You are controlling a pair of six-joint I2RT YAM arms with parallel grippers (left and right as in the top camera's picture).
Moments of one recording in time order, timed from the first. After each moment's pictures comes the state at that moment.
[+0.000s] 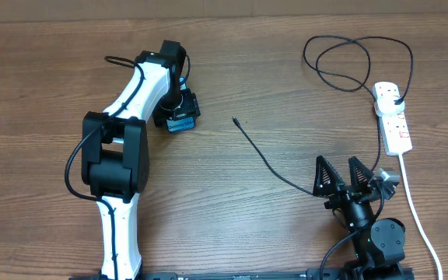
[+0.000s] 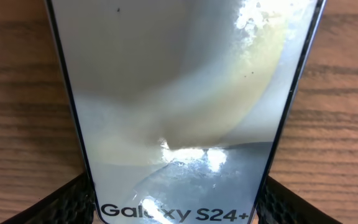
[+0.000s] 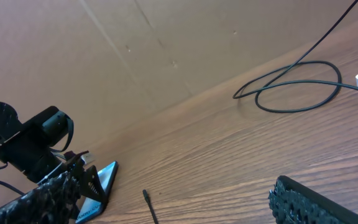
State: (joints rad) left arm -0.21 2.29 1.81 -1.09 0.09 -0.47; right arm 0.18 0.01 0.03 -0.06 -0.01 0.54
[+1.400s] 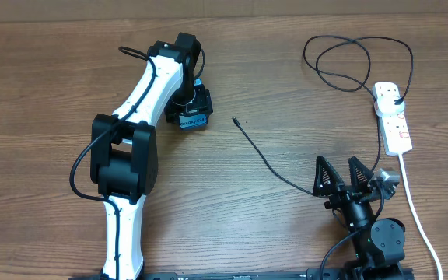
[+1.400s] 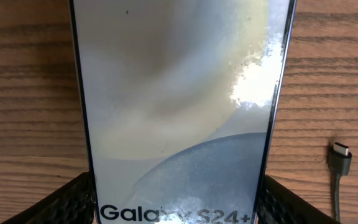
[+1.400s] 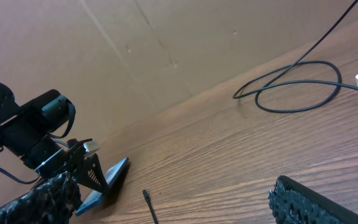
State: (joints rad) left arm -0.28 2.30 1.93 -1.21 0.13 -0.47; right arm 0.18 0.01 0.03 -0.06 -0.01 0.54
